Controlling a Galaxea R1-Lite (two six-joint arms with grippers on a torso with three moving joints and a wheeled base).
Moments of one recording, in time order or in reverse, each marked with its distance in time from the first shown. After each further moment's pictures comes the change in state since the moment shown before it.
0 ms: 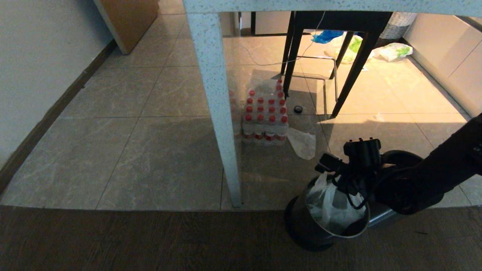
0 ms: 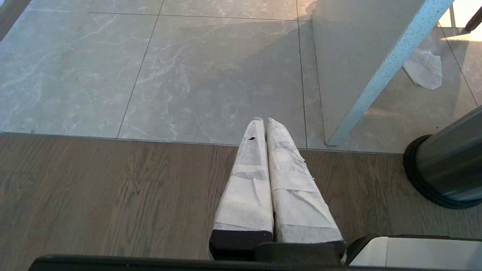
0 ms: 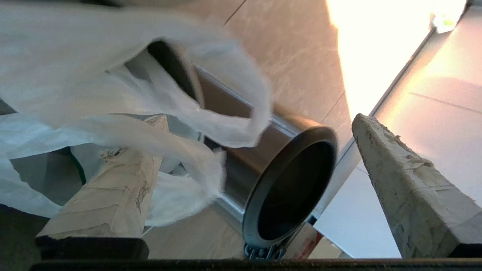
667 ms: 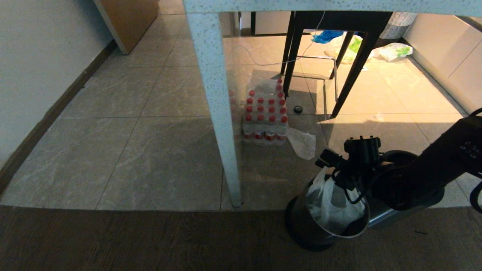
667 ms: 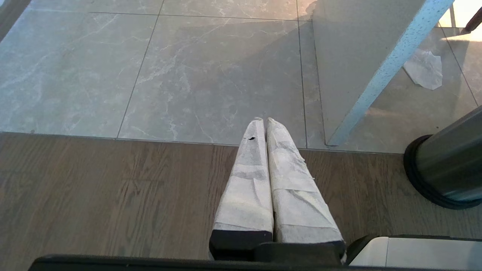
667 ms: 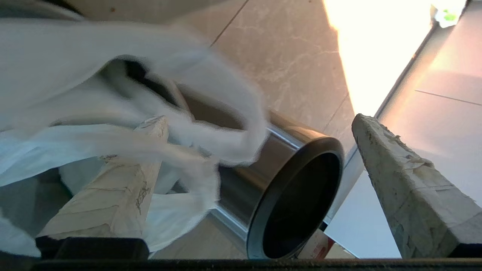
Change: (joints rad) left arm 0.000 0.000 0.000 0.000 0.001 0.000; right arm -0.032 0.047 -0.043 -0.057 0.034 0.017
